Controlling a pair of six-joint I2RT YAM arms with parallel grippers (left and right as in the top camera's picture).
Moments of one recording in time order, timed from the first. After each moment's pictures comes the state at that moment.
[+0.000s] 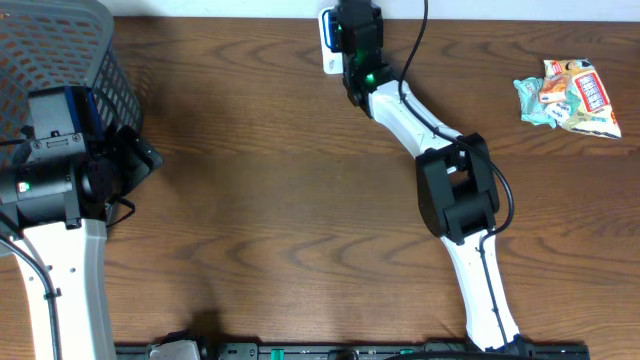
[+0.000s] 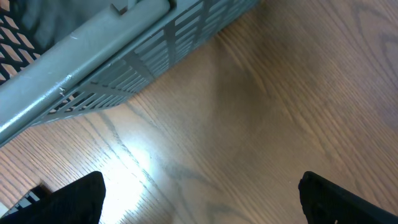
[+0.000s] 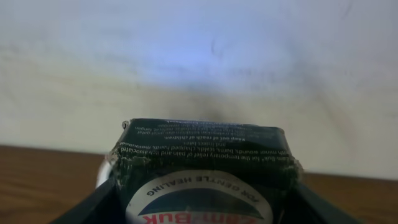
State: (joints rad) left arm 0.19 1.26 1.47 -1.31 -0.17 -0.57; right arm 0.42 2.49 2.04 0.12 0.40 0.04
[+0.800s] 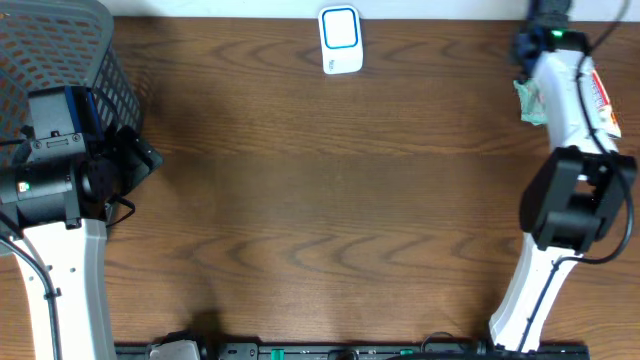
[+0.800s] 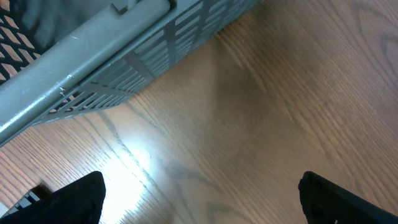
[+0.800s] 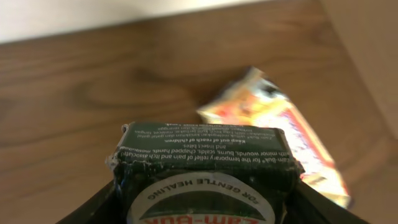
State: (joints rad) left arm 0.19 1.26 1.47 -1.31 -0.17 -0.57; right arm -0.14 2.26 2.05 -0.67 0.43 0.04
